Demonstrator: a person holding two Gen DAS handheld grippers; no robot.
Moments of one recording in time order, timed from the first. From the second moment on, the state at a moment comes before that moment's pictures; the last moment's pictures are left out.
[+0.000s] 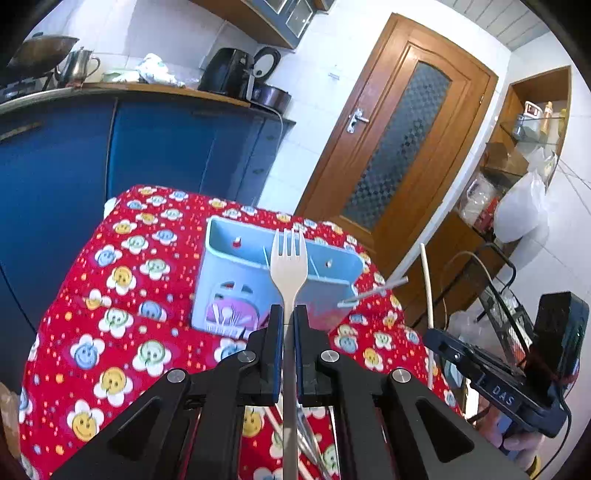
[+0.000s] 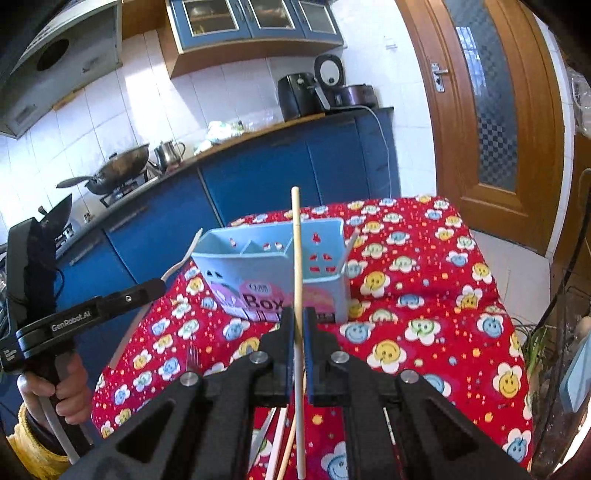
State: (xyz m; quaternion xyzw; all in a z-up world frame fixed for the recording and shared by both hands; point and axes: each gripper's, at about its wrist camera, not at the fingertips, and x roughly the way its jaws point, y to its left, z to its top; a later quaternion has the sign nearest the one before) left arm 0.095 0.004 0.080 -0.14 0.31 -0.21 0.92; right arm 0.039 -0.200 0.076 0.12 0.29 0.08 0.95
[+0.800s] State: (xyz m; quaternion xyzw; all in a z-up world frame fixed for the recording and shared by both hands) left arm 0.154 -0.013 0.094 -0.16 0.18 -0.18 0.95; right arm 0.074 -0.213 0.095 0.14 0.23 0.09 0.96
